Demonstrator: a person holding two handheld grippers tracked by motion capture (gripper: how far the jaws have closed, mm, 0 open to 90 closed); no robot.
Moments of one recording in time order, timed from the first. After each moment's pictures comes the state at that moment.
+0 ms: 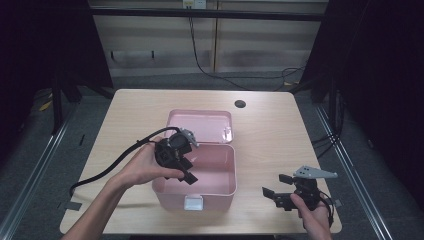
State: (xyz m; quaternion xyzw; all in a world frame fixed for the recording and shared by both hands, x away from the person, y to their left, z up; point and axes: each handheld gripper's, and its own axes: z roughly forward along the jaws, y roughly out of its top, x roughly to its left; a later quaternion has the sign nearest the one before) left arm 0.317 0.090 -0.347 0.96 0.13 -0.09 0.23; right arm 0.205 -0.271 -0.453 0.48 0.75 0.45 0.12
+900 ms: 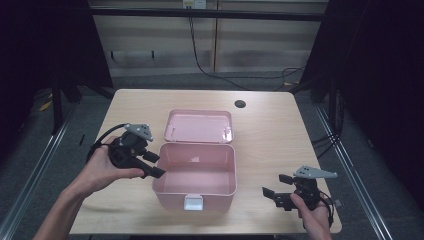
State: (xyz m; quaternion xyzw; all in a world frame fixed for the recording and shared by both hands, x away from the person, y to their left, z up) left arm 0.308 0.190 -0.332 0.93 0.20 -0.03 0.31; right arm 0.205 -0.271 -0.453 0.48 0.75 0.45 0.12
